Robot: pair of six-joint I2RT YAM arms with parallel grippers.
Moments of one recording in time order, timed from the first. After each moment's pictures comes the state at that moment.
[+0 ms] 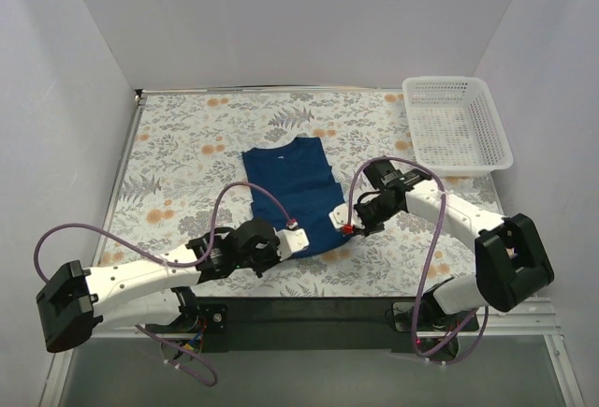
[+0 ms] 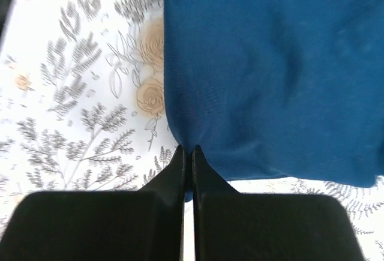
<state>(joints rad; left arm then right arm) -1.06 1.05 0.52 -0.31 0.00 0.19 0.55 1.43 0.87 -0.78 -0.65 -1.45</state>
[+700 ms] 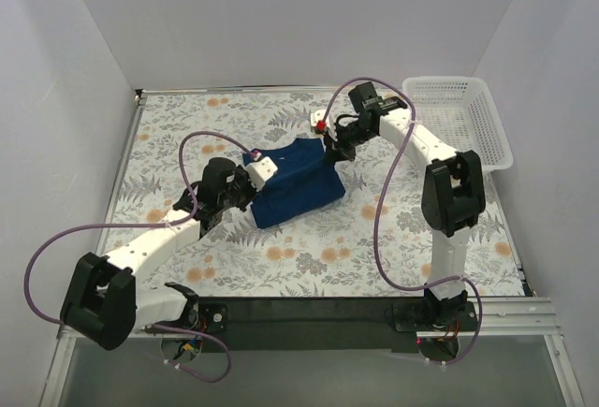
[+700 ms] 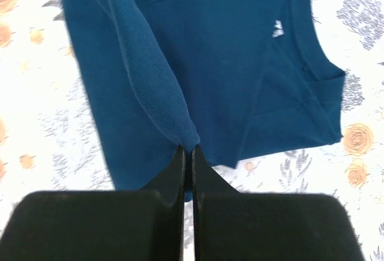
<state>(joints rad) -0.50 1.16 0.65 -0.06 0.15 0.45 0.42 1.95 1.67 -0.89 -0.81 -1.12</state>
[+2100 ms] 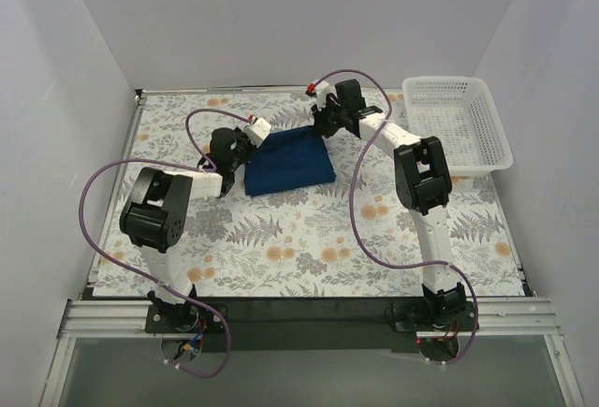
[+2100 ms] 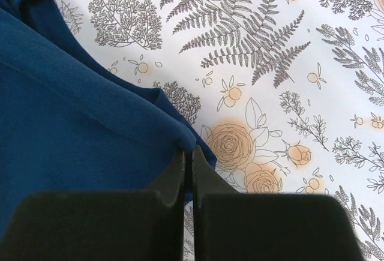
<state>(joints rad) -0.29 1.84 0.90 0.65 0.11 0.52 0.41 2.34 1.89 -0.22 -0.44 -0.29</state>
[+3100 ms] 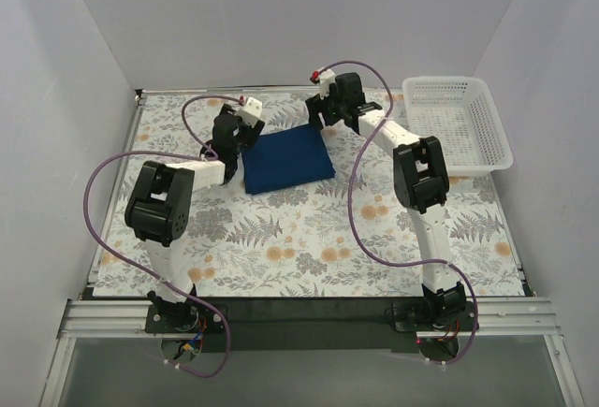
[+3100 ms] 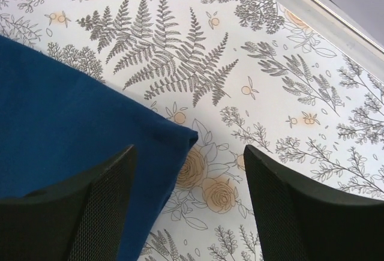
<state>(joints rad) -0.28 1.92 1.03 0.62 -0.13 0.43 0.41 2.38 1.98 -0.16 -0.28 -0.18</state>
